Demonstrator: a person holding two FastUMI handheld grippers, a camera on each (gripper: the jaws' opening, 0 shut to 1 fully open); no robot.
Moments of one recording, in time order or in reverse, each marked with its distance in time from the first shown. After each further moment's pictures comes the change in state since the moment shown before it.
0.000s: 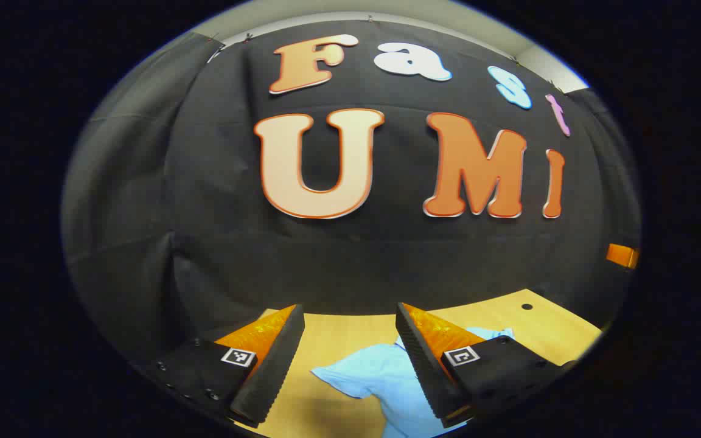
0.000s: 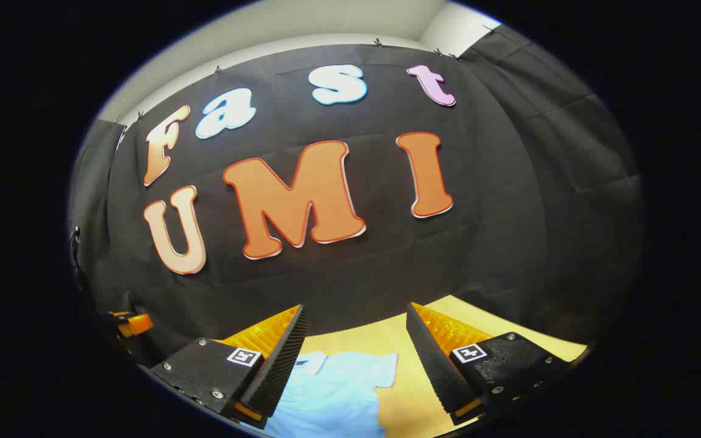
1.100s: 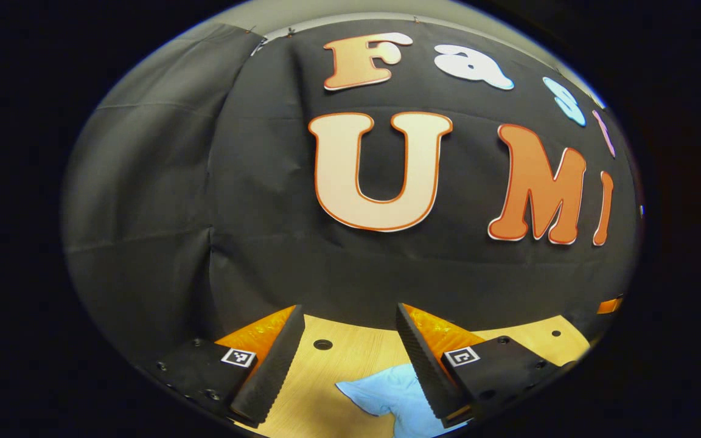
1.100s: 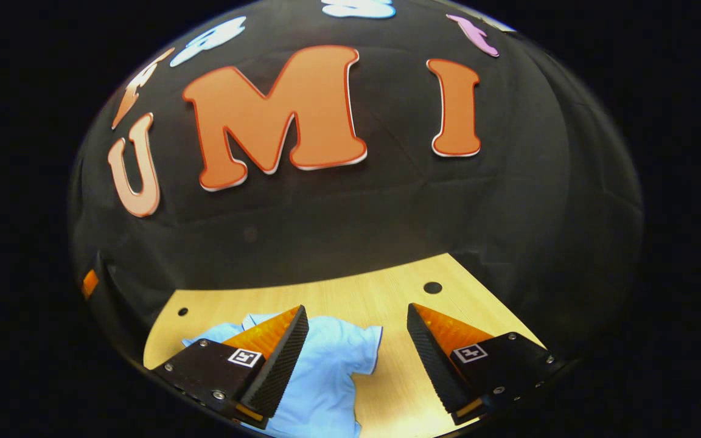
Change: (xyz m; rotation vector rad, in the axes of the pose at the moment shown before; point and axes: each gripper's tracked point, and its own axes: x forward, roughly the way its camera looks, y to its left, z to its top) left arm 0.048 0.031 0.014 -0.061 0.007 0.174; right arm 0.108 -0.047 -0.084 -0.209 0.484 -0.104
